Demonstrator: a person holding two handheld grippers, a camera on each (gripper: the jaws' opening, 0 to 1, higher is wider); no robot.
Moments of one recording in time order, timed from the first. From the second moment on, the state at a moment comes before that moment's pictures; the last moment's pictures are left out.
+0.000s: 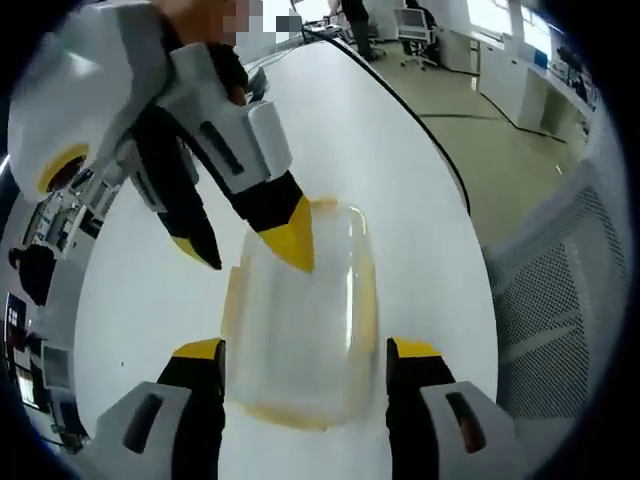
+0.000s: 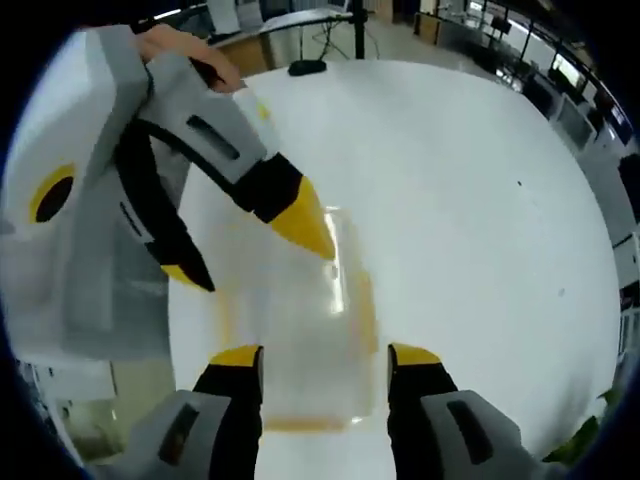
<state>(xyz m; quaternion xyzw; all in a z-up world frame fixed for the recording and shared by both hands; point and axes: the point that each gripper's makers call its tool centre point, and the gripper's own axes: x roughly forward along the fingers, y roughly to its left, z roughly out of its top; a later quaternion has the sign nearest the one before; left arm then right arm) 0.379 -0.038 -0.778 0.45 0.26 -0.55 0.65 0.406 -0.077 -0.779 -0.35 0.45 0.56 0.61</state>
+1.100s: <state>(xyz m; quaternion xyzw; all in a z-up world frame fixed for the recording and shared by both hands) 0.392 -0.019 -0.809 0.46 0.31 -0.56 0.61 0.379 -0.097 -0.799 -0.41 0.40 0.53 0.62</state>
